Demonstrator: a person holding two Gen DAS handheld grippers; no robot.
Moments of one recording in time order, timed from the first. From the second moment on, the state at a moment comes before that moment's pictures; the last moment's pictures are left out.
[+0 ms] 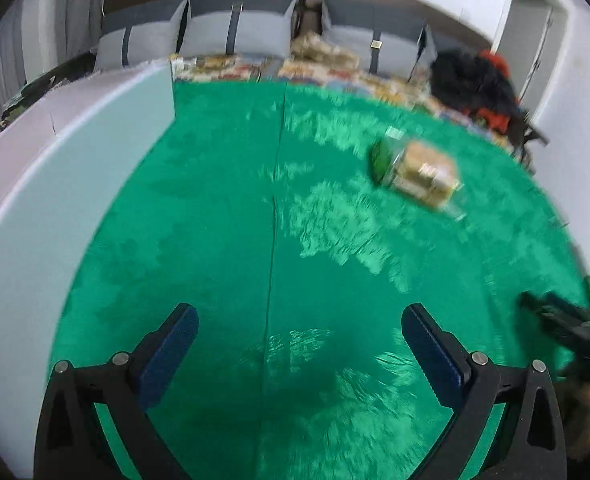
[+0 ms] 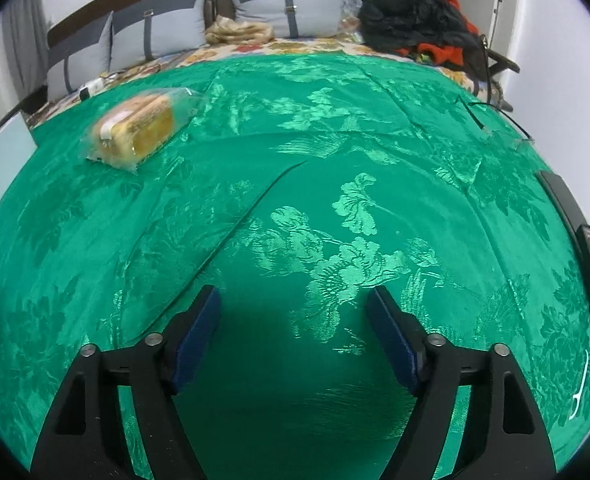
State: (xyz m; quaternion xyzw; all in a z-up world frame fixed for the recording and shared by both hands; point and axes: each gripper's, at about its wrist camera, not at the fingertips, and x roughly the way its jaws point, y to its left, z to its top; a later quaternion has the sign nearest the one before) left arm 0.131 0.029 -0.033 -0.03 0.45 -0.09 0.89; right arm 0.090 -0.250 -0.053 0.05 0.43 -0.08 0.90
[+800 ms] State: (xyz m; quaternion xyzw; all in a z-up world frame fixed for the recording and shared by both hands) left arm 0.178 0.010 -0.081 0.03 0.45 -0.08 0.89; right arm 0.091 -0.250 -0.056 0.05 0.44 -0.09 0.89
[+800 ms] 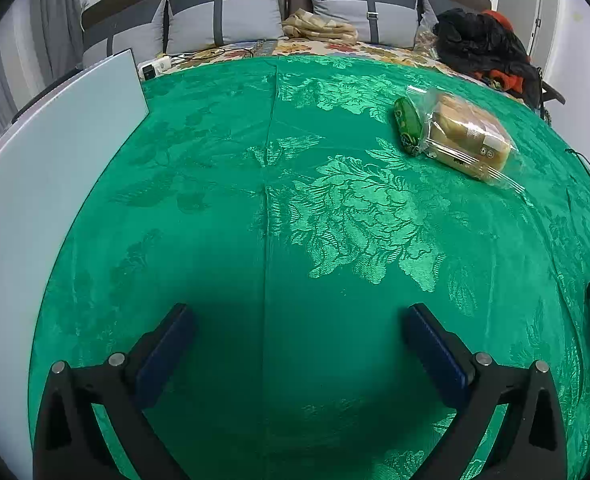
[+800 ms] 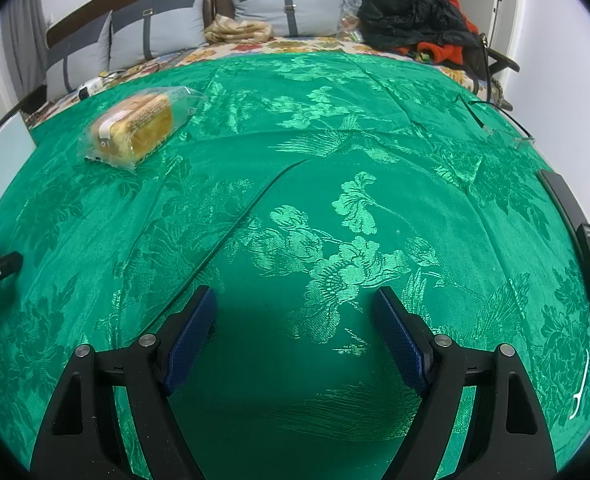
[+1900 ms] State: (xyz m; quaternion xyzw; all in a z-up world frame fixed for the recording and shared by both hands) left arm 0.179 0.011 -0.081 0.03 0.45 -0.08 0.89; right arm 0.238 -0.213 -0.020 -0.02 0.54 0.05 0.84
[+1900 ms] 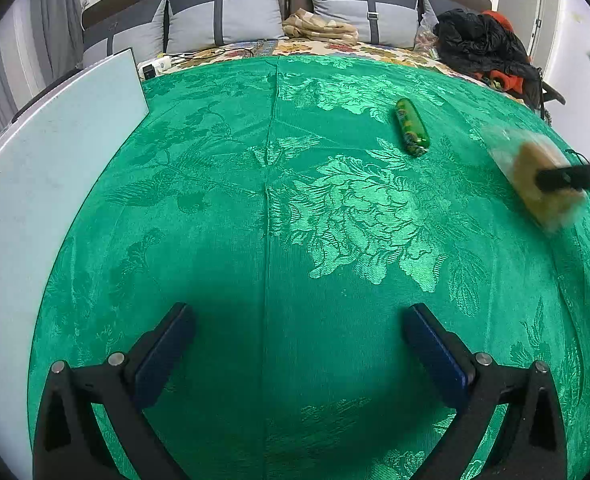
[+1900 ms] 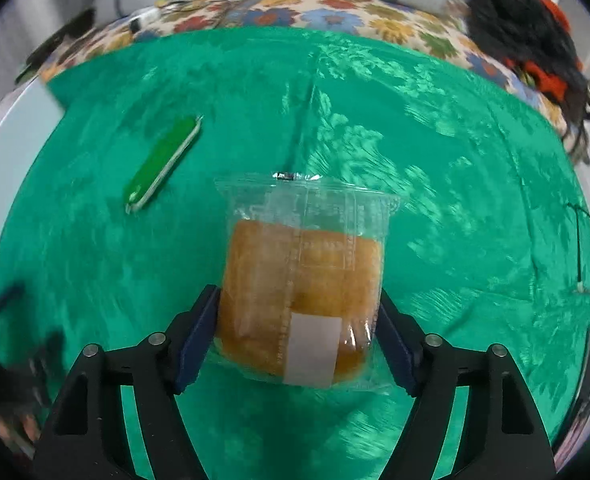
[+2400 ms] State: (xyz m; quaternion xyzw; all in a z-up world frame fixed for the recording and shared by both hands) left arm 0.179 0.011 -0.081 0.03 0.45 -0.08 0.89; right arm 0.143 -0.251 -0.007 0.06 0.38 -0.02 0.92
